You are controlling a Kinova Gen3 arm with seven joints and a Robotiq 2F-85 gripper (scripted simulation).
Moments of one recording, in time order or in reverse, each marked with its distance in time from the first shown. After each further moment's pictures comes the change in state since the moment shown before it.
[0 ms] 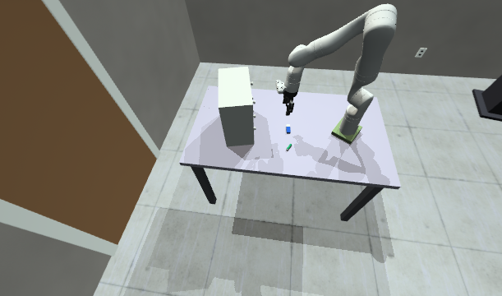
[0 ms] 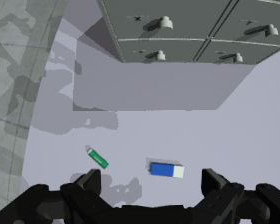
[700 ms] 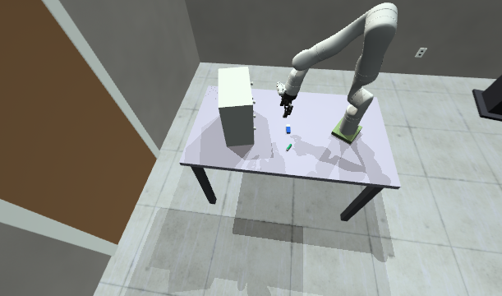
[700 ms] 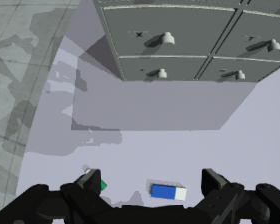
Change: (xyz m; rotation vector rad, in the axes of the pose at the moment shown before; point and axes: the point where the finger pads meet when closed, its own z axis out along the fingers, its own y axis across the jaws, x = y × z) arm 0.013 -0.001 0.017 0.000 0.118 -0.004
